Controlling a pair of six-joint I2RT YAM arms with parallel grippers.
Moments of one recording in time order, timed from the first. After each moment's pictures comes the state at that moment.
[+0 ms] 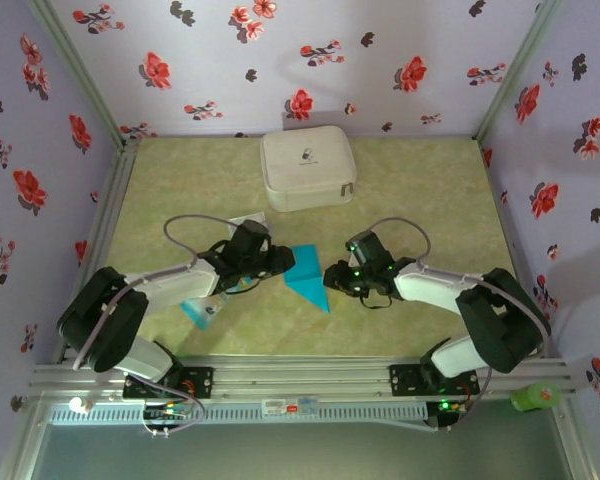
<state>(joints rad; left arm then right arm) -0.72 1.48 0.72 -0.01 0.18 -0.93 0.63 1.45 0.59 -0.10 -0.36 0.88</state>
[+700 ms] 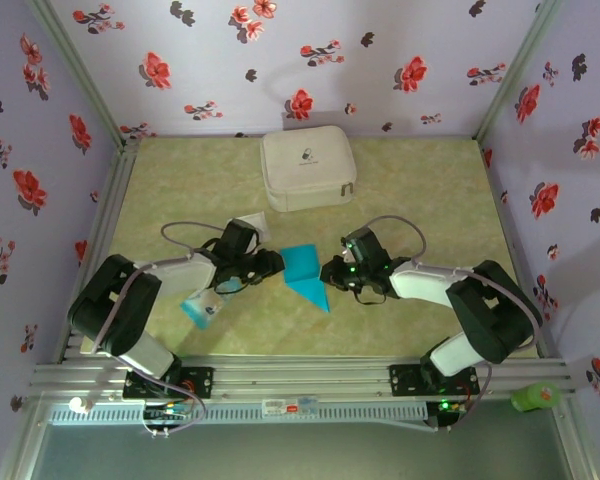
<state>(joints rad) -0.60 1.57 0.69 -0.02 0.37 -0.93 0.63 1.50 0.59 0.05 -0.40 0.91</state>
